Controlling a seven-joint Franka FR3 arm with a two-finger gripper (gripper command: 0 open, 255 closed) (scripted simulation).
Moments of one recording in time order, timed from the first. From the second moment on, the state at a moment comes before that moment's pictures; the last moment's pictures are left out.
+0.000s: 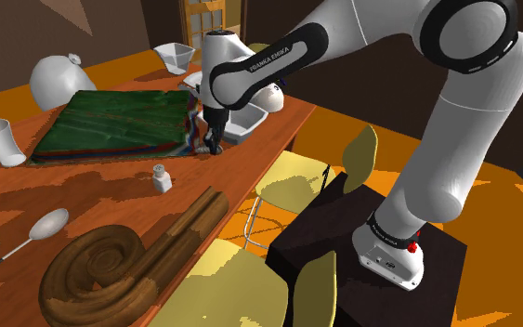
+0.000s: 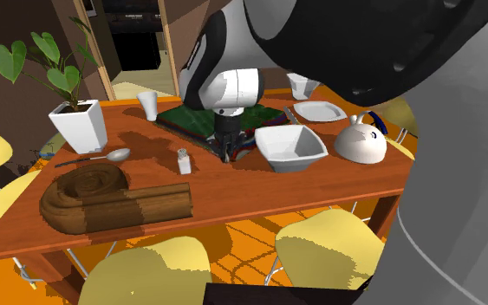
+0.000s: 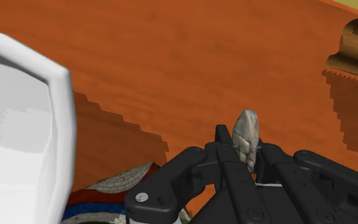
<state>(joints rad) 0.17 0.19 0.20 -2.05 0.05 2.28 -0.17</state>
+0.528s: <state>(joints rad) 0.17 0.13 0.20 -2.01 0.06 2.18 -0.18</state>
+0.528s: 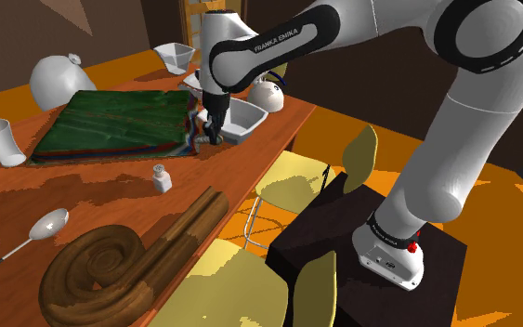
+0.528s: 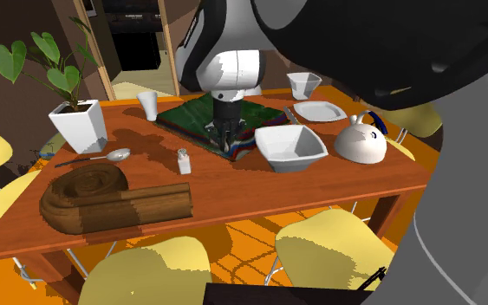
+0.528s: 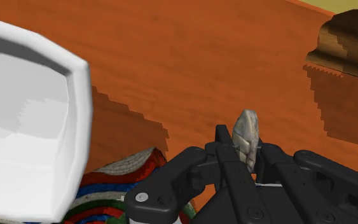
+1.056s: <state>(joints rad) 0.14 0.12 0.18 -1.94 0.06 2.10 -0.22</state>
